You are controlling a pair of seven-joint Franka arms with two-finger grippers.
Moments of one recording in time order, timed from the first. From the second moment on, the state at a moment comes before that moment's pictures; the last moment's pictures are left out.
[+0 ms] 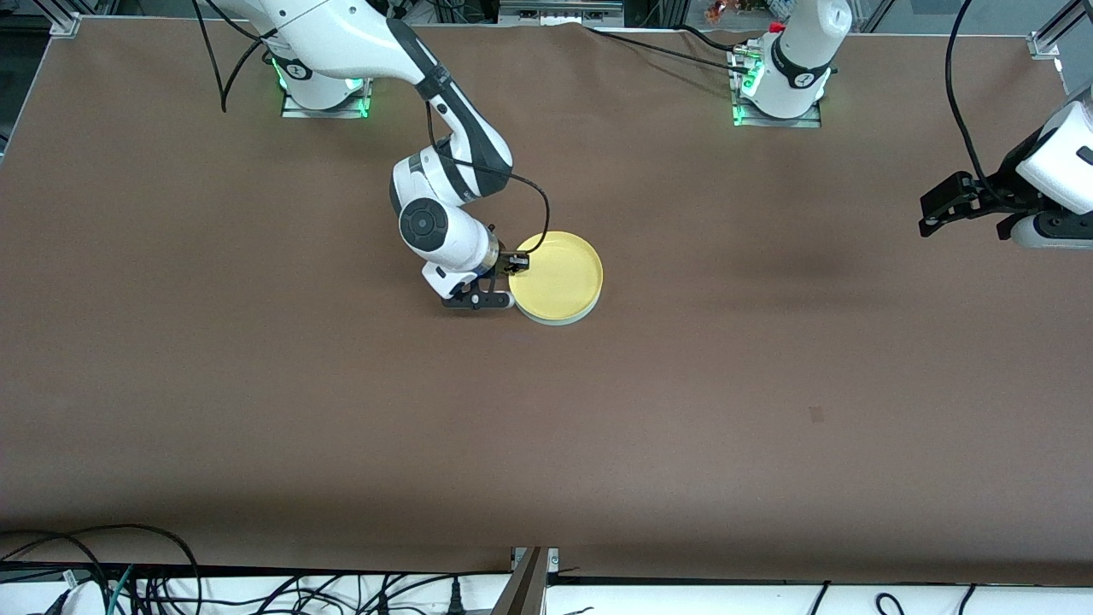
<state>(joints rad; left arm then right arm) -0.12 0.03 0.09 -1.58 0.02 1.62 -0.01 0.66 0.61 0.02 -1.80 0.43 2.37 0.41</state>
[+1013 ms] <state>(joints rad) -0.12 0.08 0.08 -1.52 0.02 1.62 -0.01 0.62 0.50 -0.31 -1.39 0.26 1.71 0.27</state>
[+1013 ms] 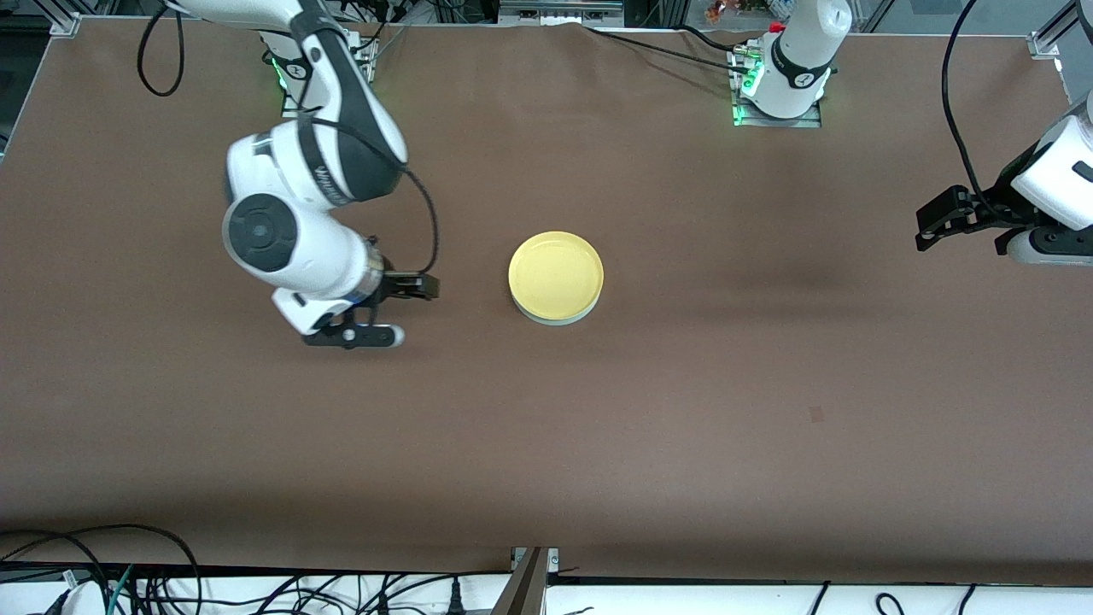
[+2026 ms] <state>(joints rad) -0.13 0.09 0.06 -1.51 0.02 1.62 -0.01 0.39 0.33 -0.43 -1.25 0.20 1.33 -0.13</state>
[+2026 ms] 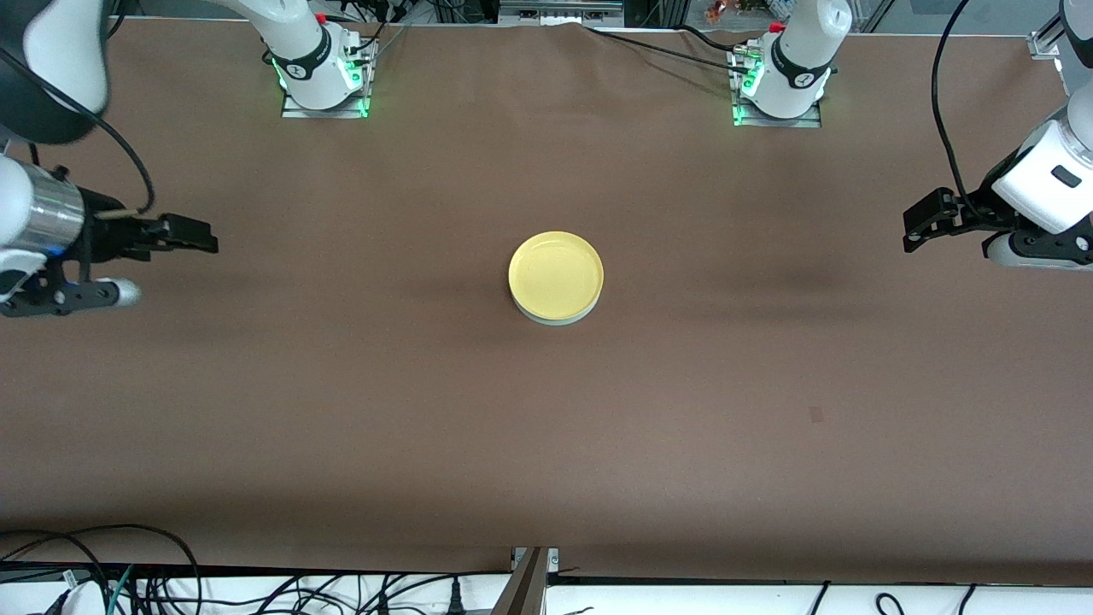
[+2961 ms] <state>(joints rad) -0.13 0.09 0.06 -1.51 0.02 1.62 -0.01 0.08 0.09 -0.10 -1.40 0.01 1.32 -0.17</state>
